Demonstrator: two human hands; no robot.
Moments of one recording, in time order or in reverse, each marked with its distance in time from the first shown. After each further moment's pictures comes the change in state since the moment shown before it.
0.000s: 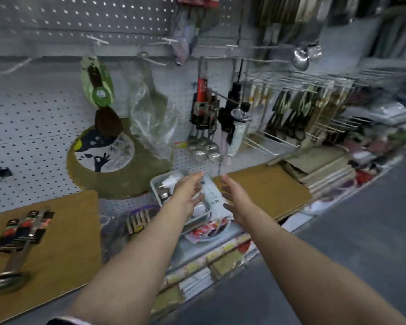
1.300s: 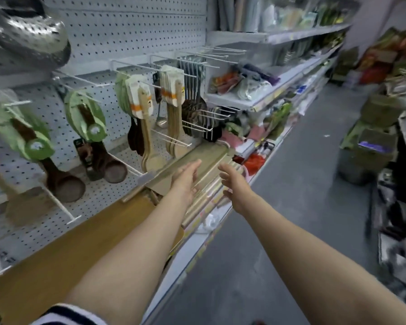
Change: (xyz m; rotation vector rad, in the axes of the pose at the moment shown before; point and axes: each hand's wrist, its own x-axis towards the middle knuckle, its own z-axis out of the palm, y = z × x) left_hand 0.299 -0.173 0.760 0.130 -0.257 -0.096; right_hand 0.309 -0.142 -0.712 0.225 0.397 0.004
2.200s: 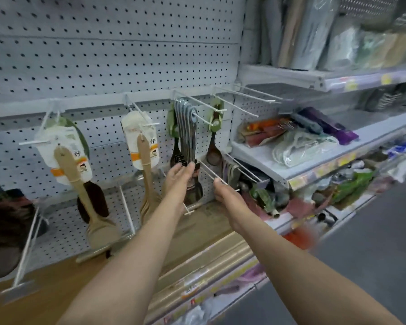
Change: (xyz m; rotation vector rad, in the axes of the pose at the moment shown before) left_hand 0.350 0.098 0.197 -0.042 0.383 0.431; right_hand 0.443 -0.162 -0.053 -0.265 -0.512 -0.119
